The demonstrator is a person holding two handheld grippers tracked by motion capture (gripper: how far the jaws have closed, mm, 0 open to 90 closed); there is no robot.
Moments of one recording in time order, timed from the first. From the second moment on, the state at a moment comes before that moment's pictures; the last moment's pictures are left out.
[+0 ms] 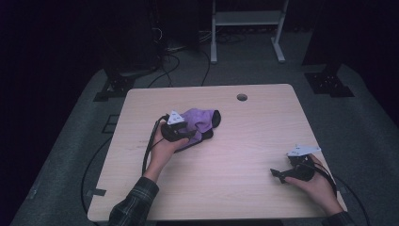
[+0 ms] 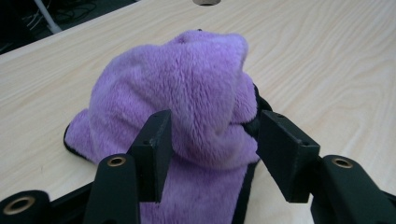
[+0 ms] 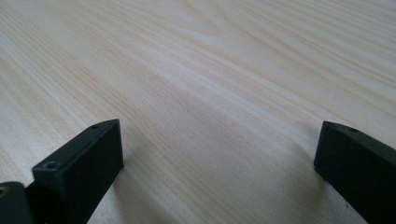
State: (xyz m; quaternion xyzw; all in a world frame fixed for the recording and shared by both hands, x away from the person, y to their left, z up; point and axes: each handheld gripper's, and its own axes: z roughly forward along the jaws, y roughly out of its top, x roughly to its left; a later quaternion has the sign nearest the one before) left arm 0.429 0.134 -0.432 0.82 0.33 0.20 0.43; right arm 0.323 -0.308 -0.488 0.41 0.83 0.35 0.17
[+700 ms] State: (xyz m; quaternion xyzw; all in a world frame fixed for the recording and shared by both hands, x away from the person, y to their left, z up) left arm 0.404 0.121 -0.401 0.83 0.29 0.10 0.47; right arm 0.323 -0.309 -0.488 0.41 0.83 0.35 0.17
